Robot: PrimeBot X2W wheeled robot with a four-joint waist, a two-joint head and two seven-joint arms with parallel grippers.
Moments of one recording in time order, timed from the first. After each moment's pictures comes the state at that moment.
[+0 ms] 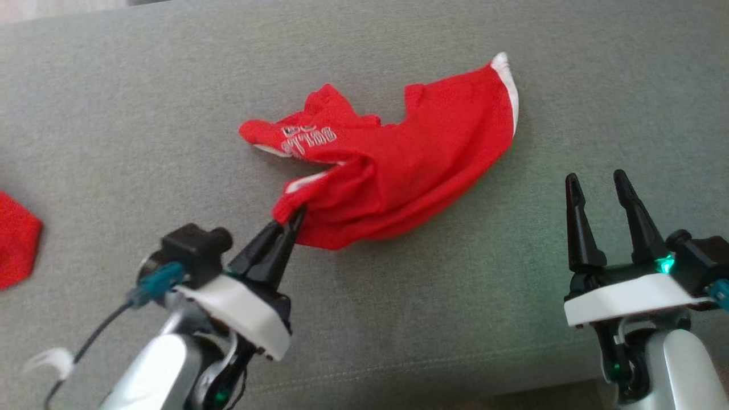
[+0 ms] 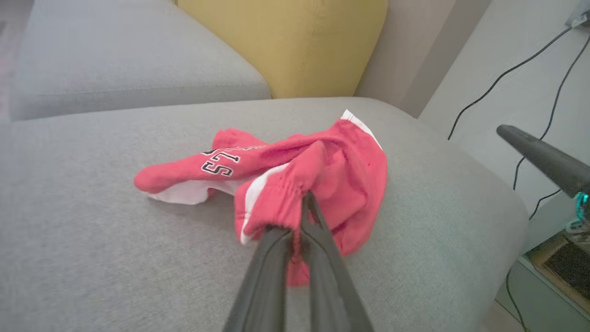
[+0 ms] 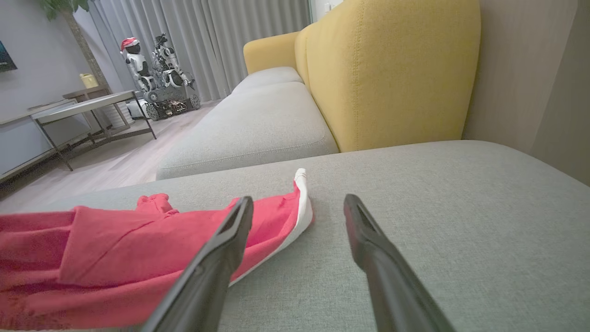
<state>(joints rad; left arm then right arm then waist) -0.17 0.29 -0.51 -0.09 -0.48 -0.01 0.04 -0.05 -0.05 0.02 -0.05 0.21 0.12 -0.03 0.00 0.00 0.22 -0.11</state>
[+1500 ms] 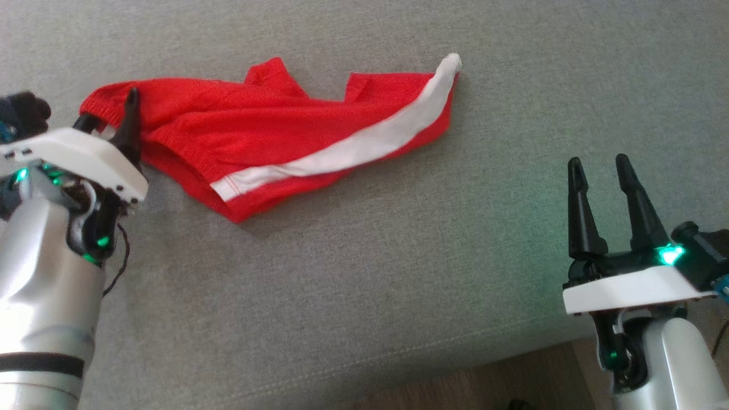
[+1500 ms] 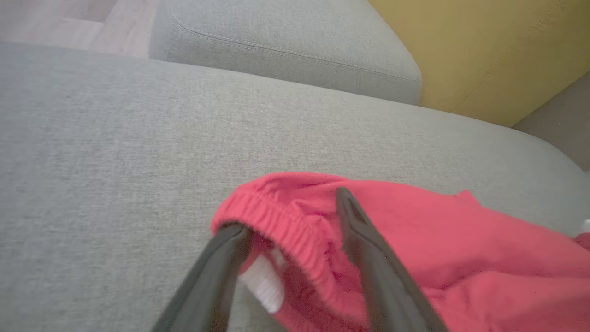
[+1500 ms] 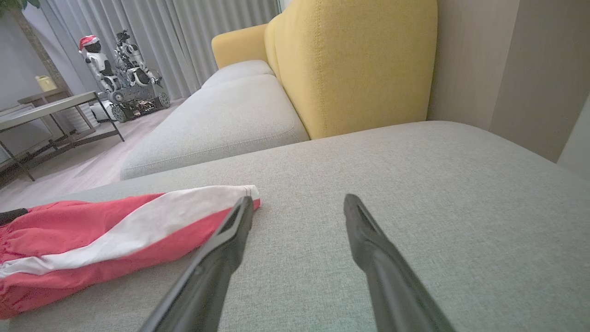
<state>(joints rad) -0.67 0.33 -0.26 0.67 -0.67 -0.07 0.02 -0.07 -0.05 0.04 -0.04 0.26 0.12 -0.08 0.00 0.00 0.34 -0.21</state>
